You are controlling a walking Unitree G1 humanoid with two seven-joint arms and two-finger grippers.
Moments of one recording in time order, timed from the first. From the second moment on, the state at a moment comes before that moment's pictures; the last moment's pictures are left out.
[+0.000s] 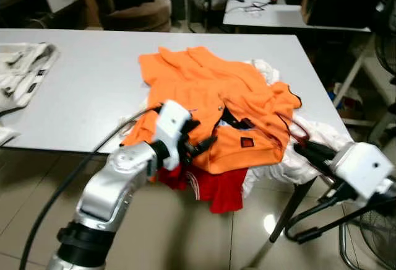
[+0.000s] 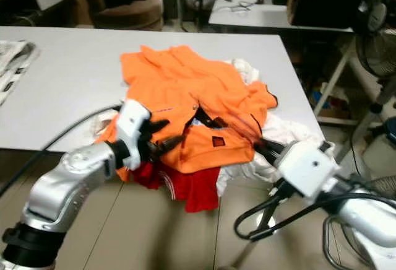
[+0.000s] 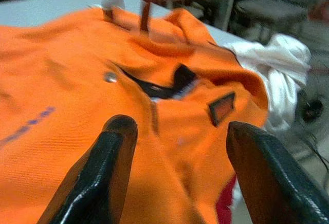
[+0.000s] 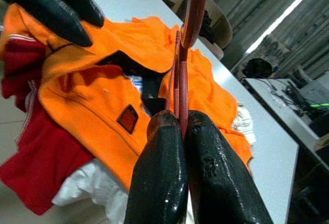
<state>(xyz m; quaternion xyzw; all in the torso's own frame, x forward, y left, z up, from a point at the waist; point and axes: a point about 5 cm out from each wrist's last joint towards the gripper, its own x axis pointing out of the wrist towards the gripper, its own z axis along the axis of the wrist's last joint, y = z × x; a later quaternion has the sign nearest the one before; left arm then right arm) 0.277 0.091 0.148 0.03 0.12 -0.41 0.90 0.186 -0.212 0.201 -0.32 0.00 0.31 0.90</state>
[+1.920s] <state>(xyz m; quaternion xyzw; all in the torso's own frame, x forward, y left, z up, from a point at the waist) 0.295 0.084 0.122 0.17 0.08 -0.34 0.92 0.129 -0.231 0.222 -0.35 0.03 0.39 0.85</state>
